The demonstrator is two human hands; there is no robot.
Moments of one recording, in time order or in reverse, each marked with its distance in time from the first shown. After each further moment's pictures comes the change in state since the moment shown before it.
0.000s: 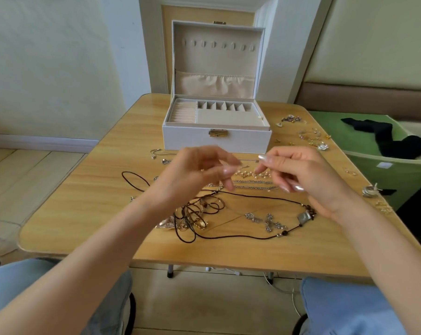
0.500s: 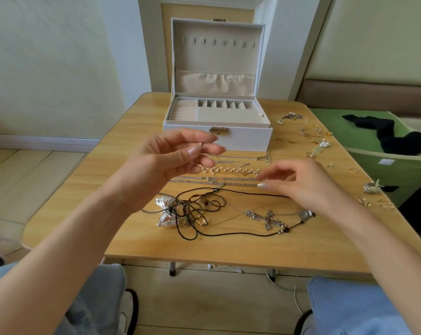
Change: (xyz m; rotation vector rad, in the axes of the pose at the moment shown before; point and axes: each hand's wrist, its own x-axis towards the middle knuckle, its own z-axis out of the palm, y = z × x) left_hand -0.011 -0.003 -0.036 -0.422 -0.032 0.035; right_hand -0.004 0.023 -0.002 -0.471 0.094 0.014
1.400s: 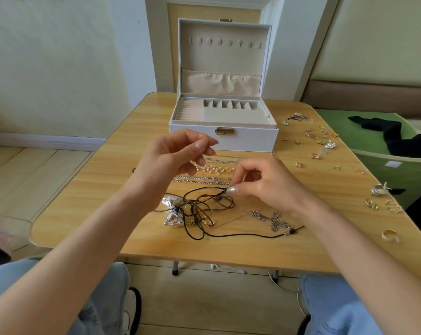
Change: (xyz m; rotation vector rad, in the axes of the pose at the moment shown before) left_hand 0.004 -0.009 0.002 0.177 0.222 -0.012; right_hand 0.018 -0.031 0.037 0.172 -0.161 -0.090
